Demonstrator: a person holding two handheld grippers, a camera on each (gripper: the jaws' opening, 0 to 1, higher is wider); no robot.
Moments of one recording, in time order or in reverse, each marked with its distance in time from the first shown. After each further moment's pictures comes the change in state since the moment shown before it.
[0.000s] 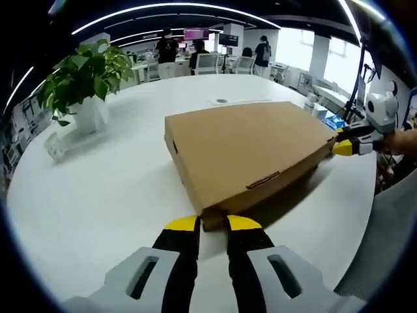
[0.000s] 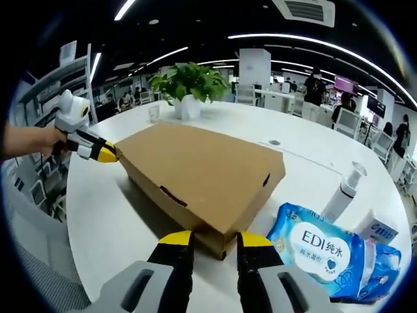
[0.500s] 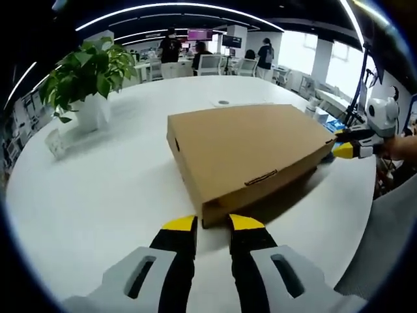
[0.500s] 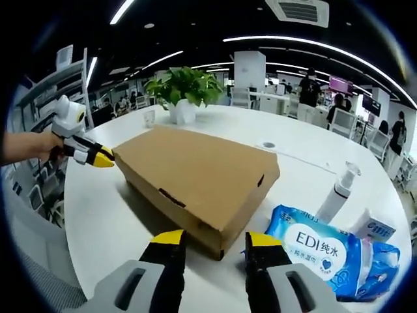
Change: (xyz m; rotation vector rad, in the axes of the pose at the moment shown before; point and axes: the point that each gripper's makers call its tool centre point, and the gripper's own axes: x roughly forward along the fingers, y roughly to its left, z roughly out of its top) left arm -0.008 -0.003 -0.003 -0.017 -0.010 0.003; right arm -0.010 -0.006 0.004 0.021 -0.032 -0.024
